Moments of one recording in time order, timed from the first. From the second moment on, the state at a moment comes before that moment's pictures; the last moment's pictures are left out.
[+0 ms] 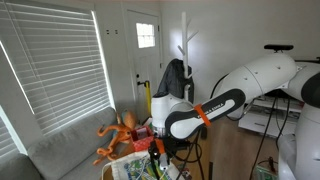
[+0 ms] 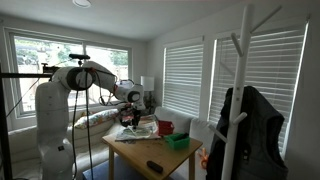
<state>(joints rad) 0.17 0.00 0.16 -2.11 0.07 2.13 1.21</state>
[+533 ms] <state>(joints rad) 0.02 -0.17 0.04 -2.36 0.04 2.13 1.31</state>
